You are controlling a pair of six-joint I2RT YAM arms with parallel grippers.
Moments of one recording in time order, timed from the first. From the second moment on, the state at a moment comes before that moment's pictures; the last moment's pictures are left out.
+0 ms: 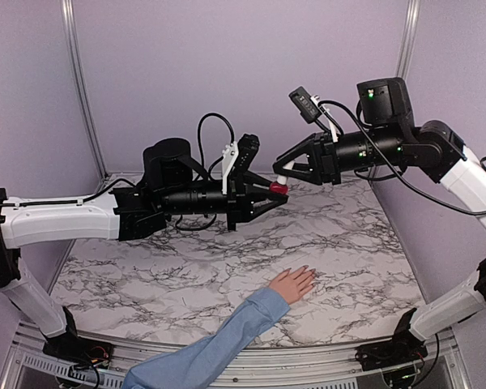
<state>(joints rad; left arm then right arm) -1.03 1.58 1.26 0.34 0.46 0.01 0.82 1.33 1.67 -0.76 -0.49 0.06</state>
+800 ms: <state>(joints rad) -1.03 1.58 1.24 0.34 0.45 -0.01 0.82 1.34 1.68 -0.80 -0.49 0.02</state>
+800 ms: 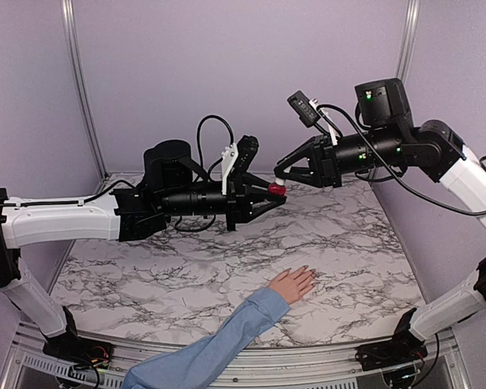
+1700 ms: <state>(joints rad) -1.02 1.58 1.23 0.37 0.45 -0.04 0.84 1.36 1.71 -0.83 -0.46 -0.01</state>
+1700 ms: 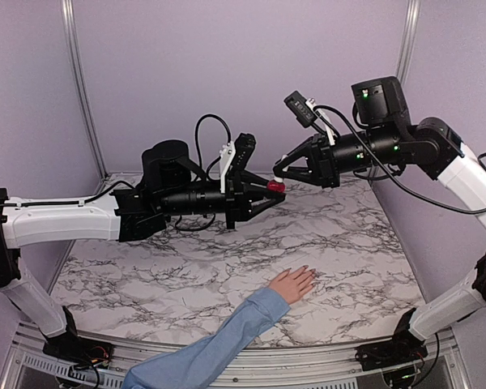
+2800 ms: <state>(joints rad) -1.00 1.59 1.23 0.42 0.56 -0.09 0.85 1.36 1.74 -0.84 -0.47 -0.10</state>
